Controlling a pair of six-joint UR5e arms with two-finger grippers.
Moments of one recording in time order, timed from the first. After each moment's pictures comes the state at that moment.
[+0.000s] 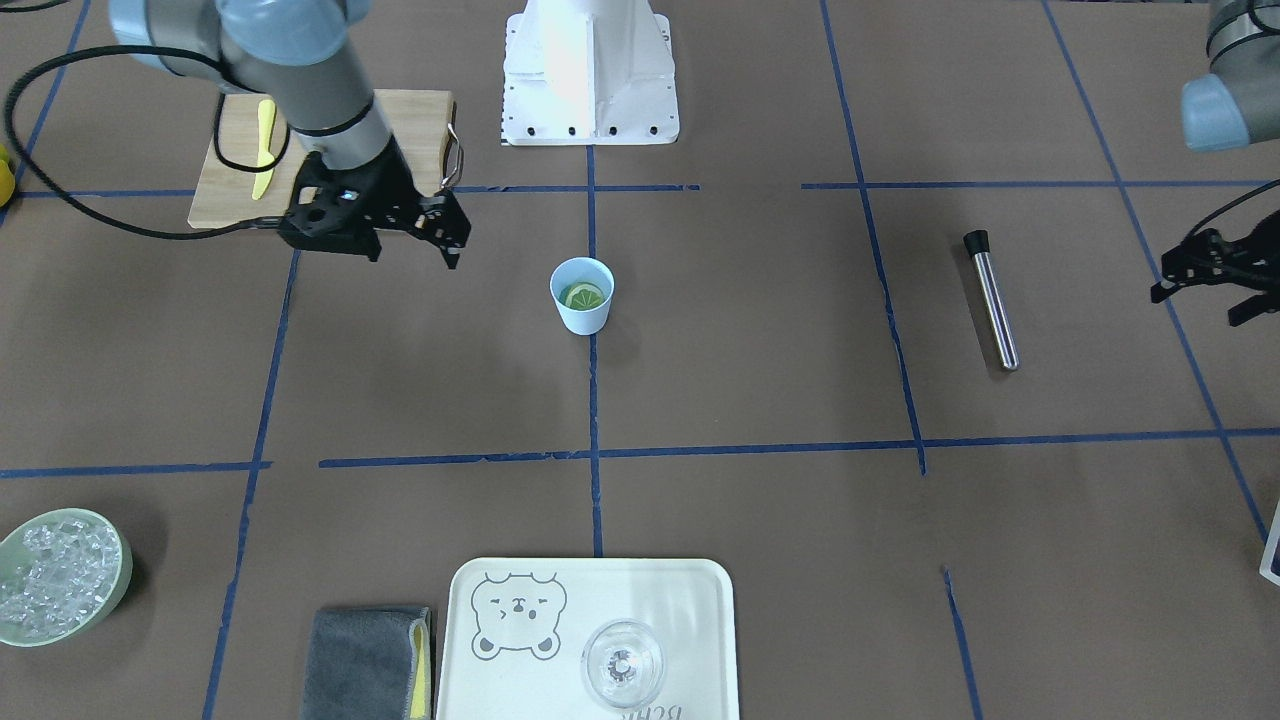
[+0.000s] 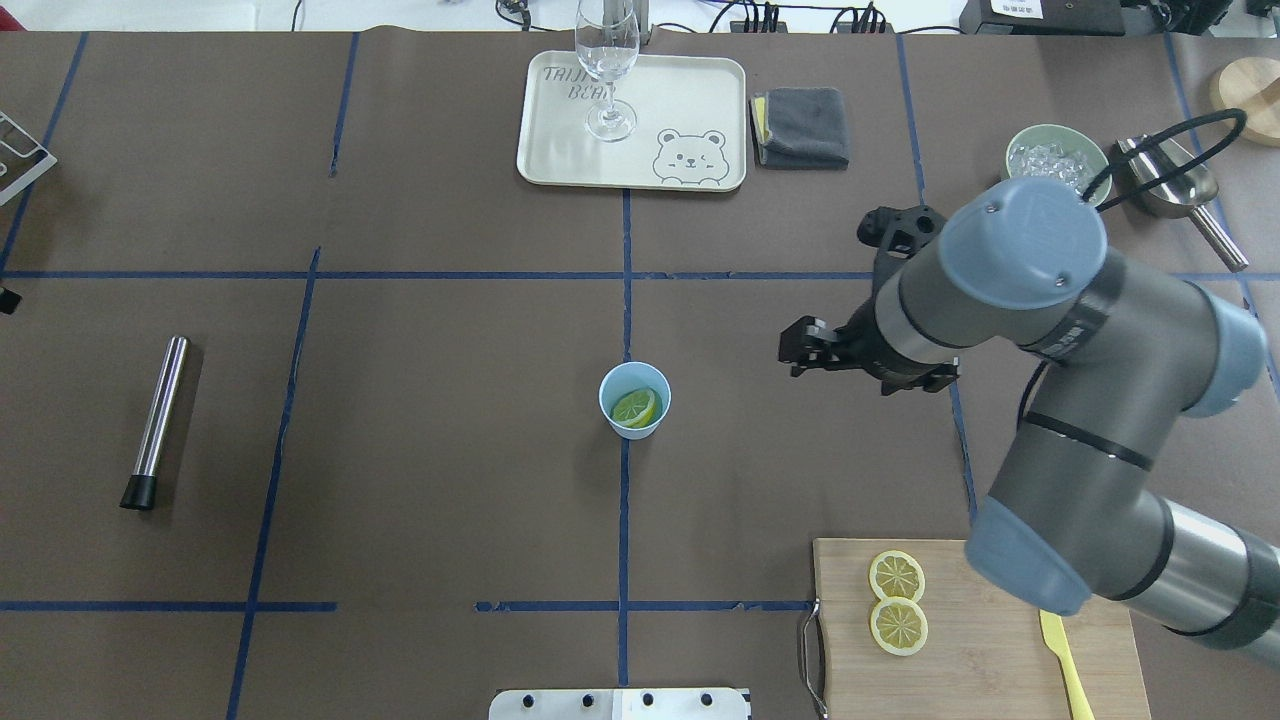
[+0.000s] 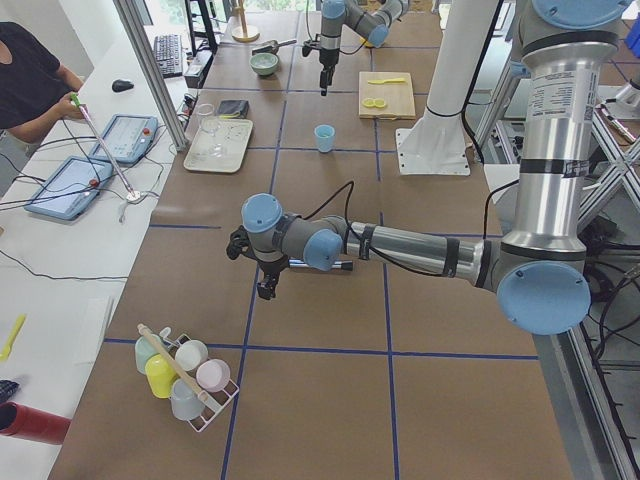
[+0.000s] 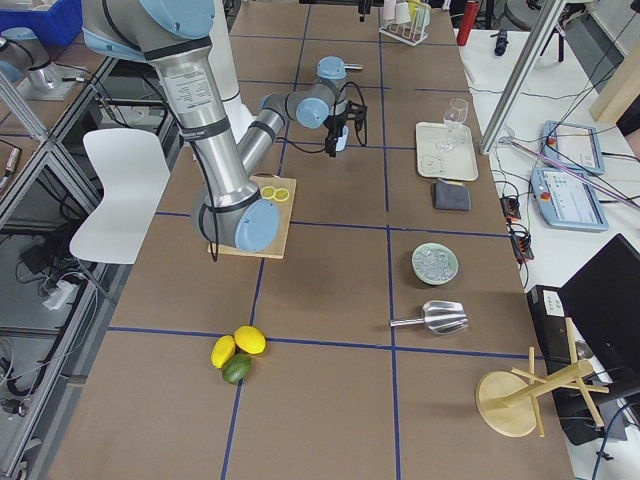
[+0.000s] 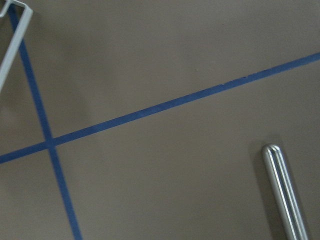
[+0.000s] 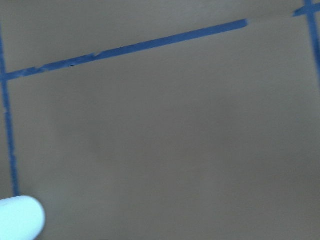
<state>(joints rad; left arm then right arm) -1.22 -1.59 -1.67 -1.85 -2.38 -0.24 0.65 -1.25 2.01 -1.57 1.97 1.29</state>
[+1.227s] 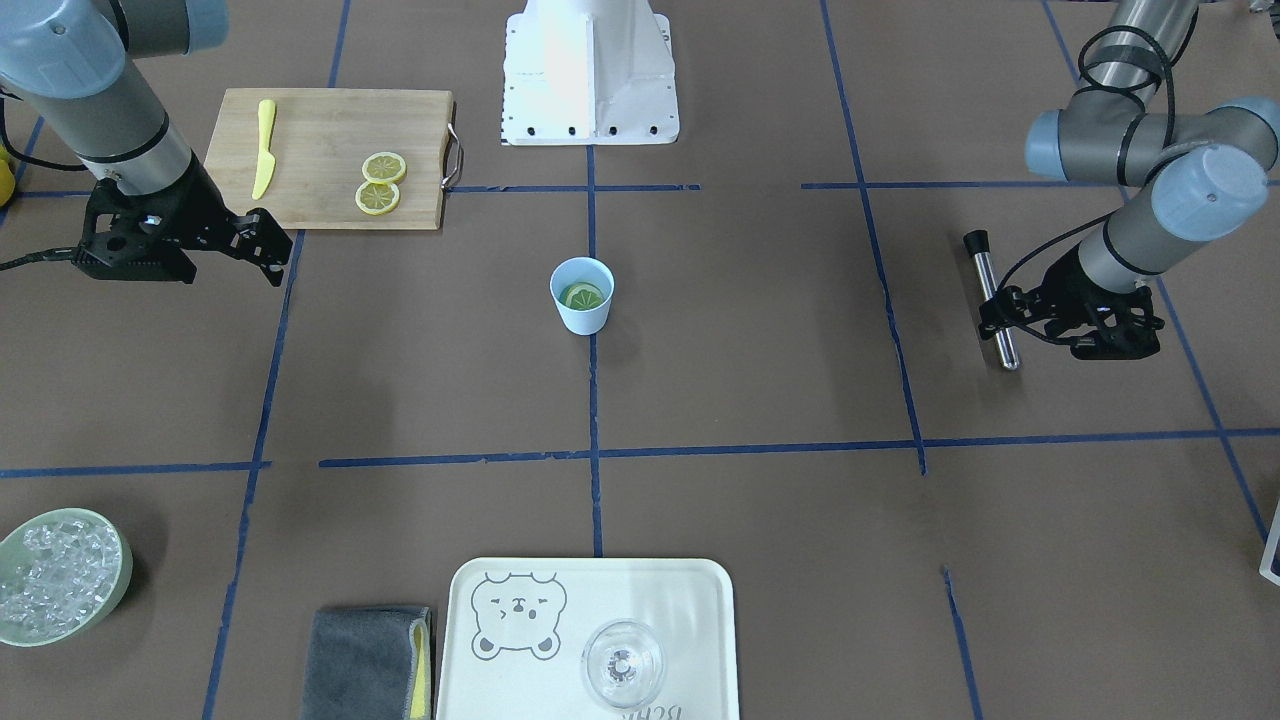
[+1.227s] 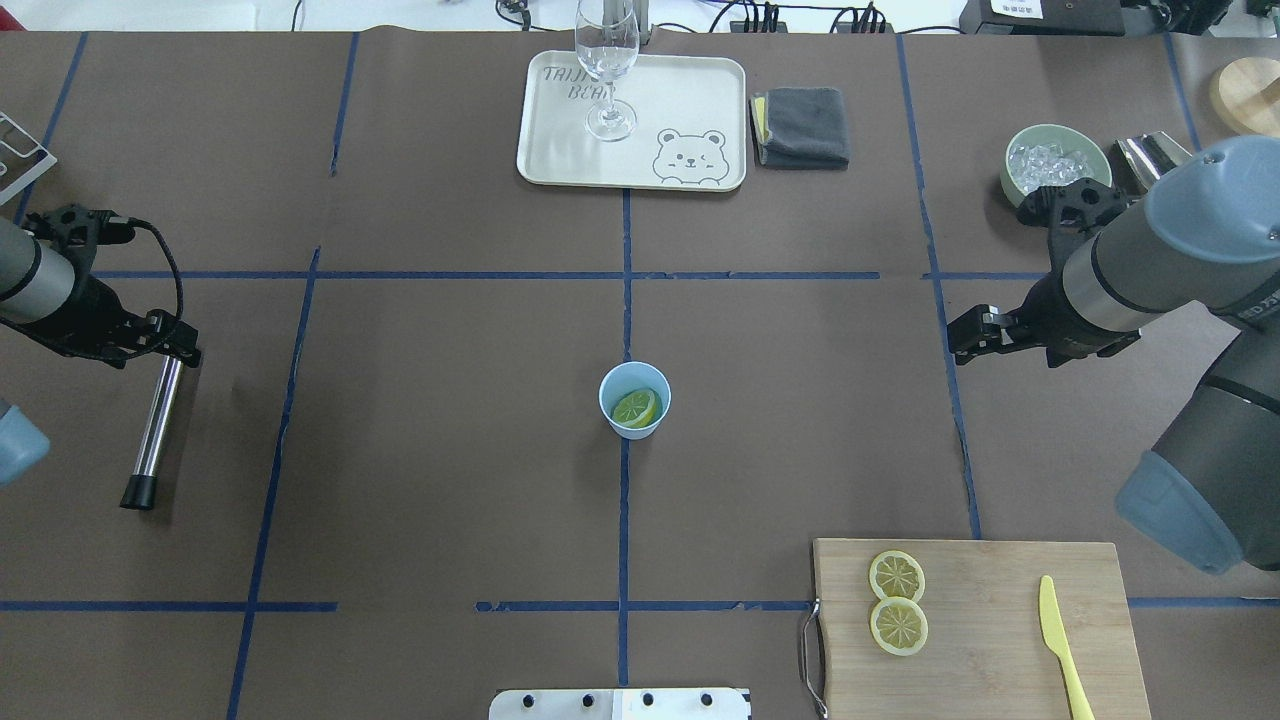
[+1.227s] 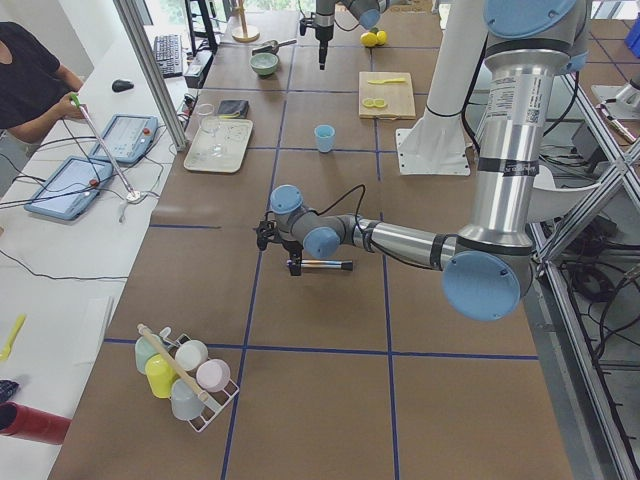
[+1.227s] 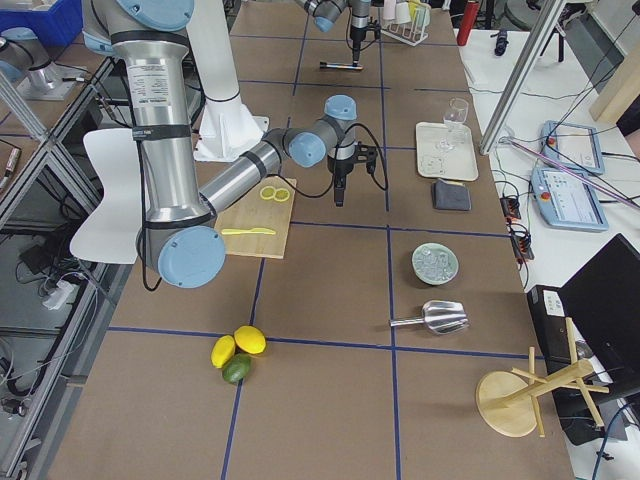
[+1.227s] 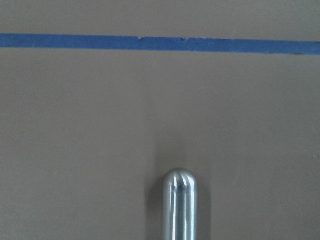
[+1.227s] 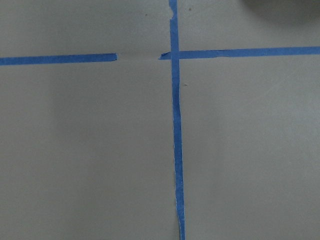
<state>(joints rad) -0.94 -1.66 -1.57 -2.05 -2.23 -0.82 0.80 -1.44 2.04 -1.56 2.04 0.99</state>
